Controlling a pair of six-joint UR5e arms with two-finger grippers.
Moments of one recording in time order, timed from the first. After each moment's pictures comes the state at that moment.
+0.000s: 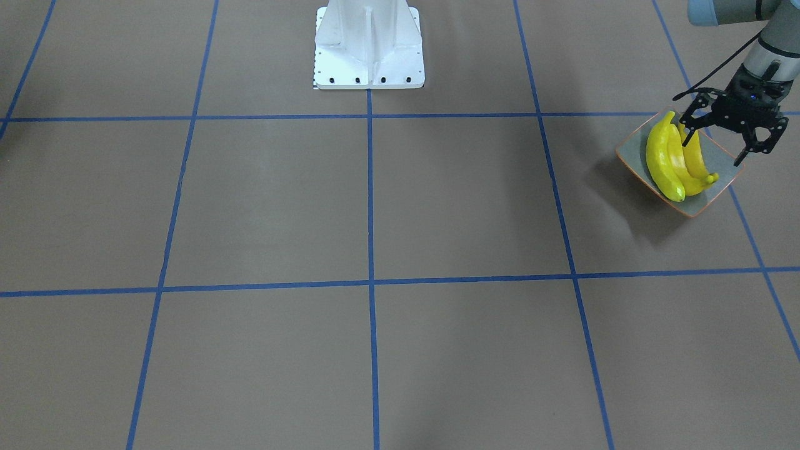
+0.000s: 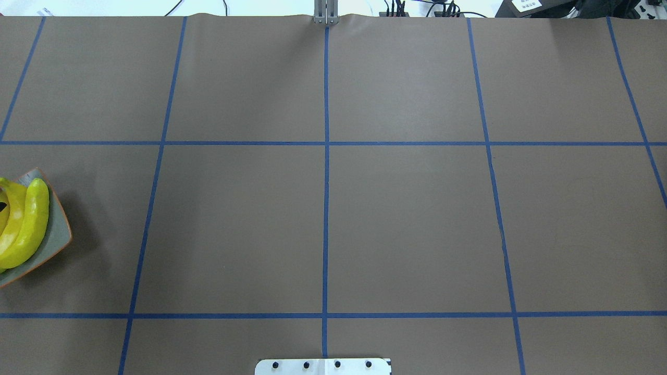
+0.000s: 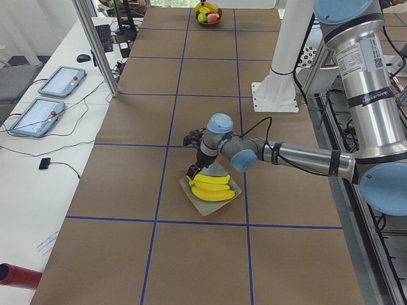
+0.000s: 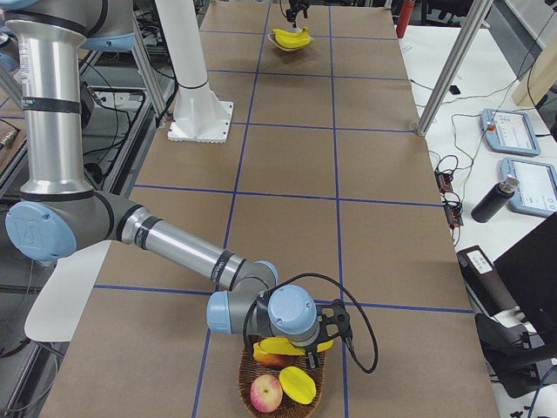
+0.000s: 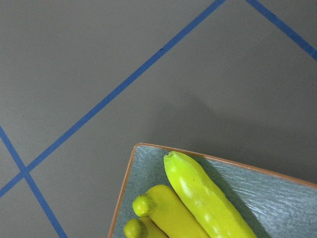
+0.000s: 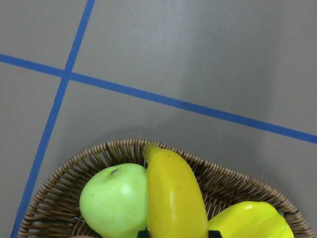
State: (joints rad) left arm -1.02 -1.26 -1.95 -2.19 -2.00 -0.12; right arm 1.75 -1.59 1.30 -1.17 2.38 -0.26
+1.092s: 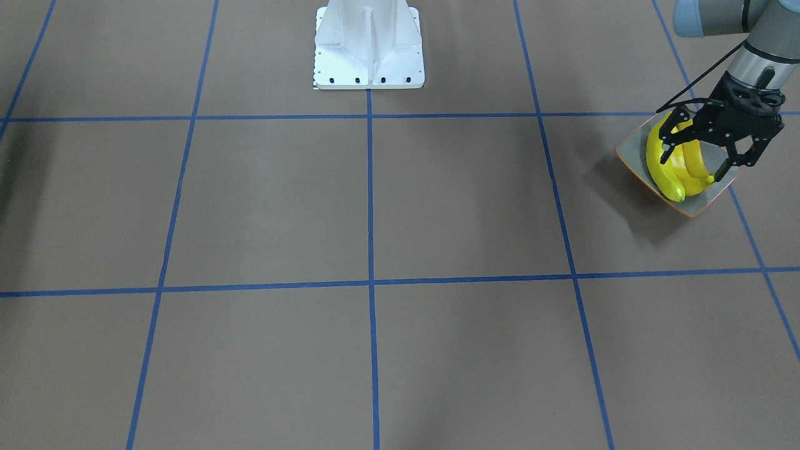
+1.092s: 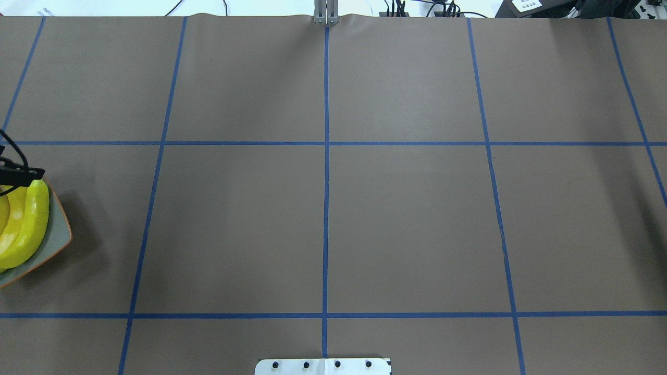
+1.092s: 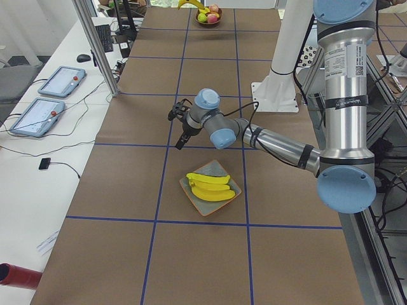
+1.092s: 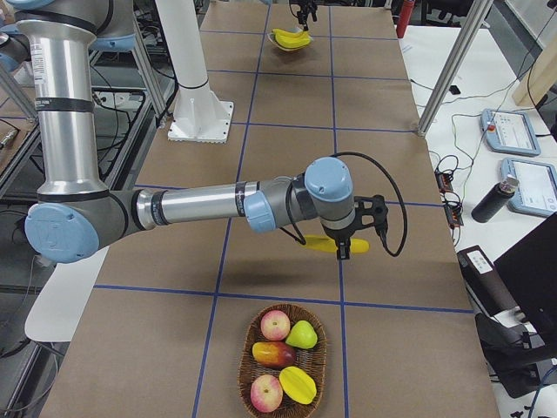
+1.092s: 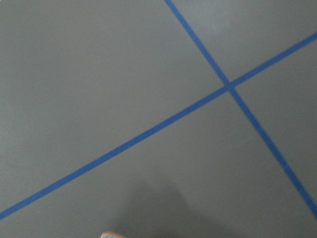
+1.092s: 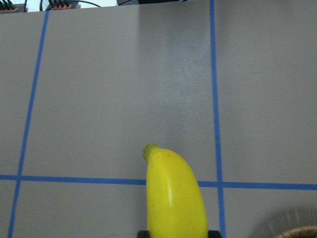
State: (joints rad) left arm -1.01 -1.51 -1.97 -2.20 -2.06 -0.58; right arm 1.51 -1.54 1.75 -1.24 2.43 0.47
